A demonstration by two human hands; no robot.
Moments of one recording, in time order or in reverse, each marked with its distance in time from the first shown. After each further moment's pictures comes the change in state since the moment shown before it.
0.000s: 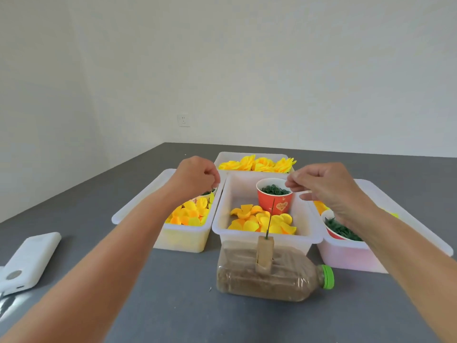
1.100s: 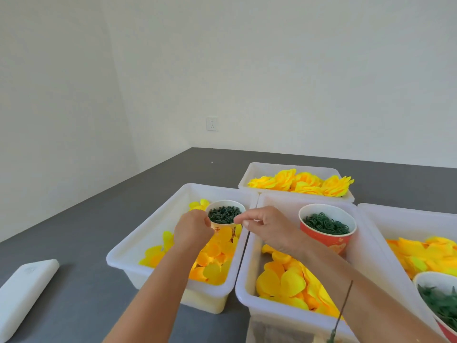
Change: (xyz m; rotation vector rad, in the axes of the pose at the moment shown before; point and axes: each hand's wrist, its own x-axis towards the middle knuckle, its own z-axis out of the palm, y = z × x) left_hand 0.094 -0.147 0.080 0.283 0.150 -0.419; right_hand 0.145 0.090 0.165 -0.178 -0.534 -0.256
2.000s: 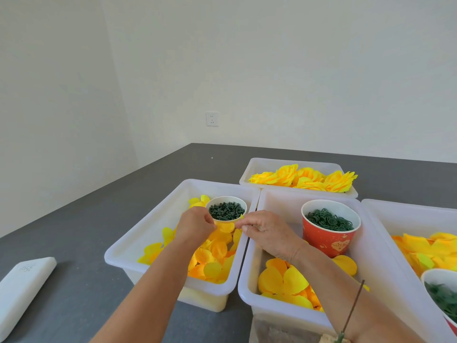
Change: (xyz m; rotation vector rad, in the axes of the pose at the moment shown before) left_hand 0.006 -0.005 0.003 -0.095 -0.044 0.041; right_hand -0.001 0.012 0.018 -0.117 0.040 0.011
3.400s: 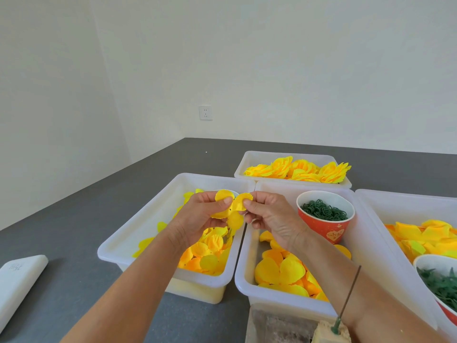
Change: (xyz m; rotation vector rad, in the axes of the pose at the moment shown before) left_hand -0.019 0.020 -0.017 -1.071 -0.449 0.085; right_hand -0.001 -0.008 -0.008 0.807 0.068 0.183
